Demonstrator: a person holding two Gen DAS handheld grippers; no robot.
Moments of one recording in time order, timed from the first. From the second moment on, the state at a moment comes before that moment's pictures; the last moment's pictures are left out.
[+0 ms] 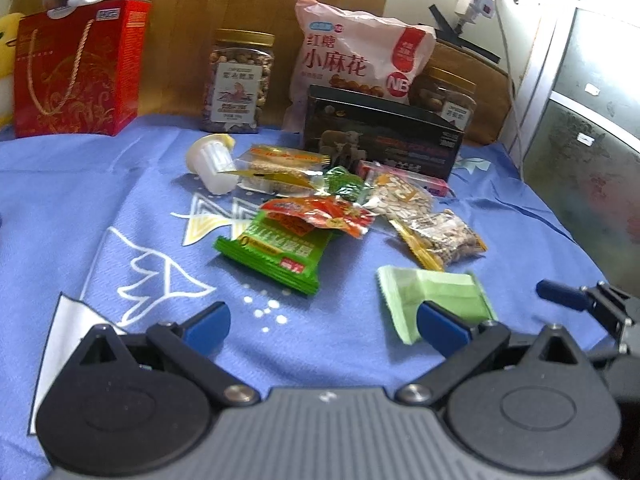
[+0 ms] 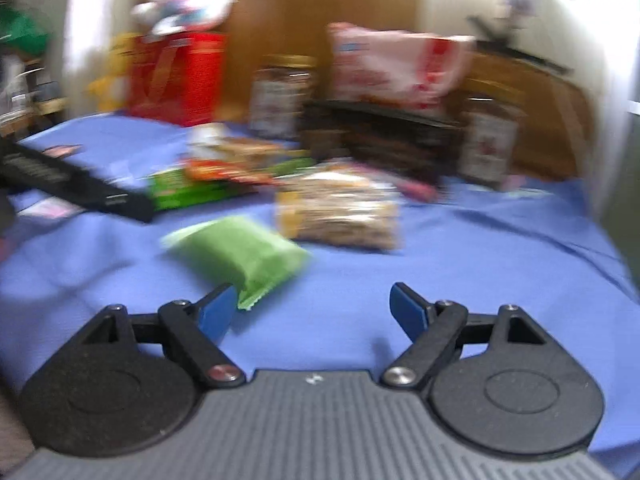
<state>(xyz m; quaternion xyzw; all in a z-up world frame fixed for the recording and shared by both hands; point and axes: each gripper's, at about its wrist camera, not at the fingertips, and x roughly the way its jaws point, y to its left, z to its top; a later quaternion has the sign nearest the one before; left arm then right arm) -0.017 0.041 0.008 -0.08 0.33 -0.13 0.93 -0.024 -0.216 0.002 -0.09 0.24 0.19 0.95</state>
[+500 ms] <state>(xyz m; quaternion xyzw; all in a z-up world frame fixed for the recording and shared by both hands) 0.019 -0.002 0.008 -0.08 0.38 -0.24 0.89 -0.016 -0.196 0.000 -0.10 0.26 0.28 0.92</state>
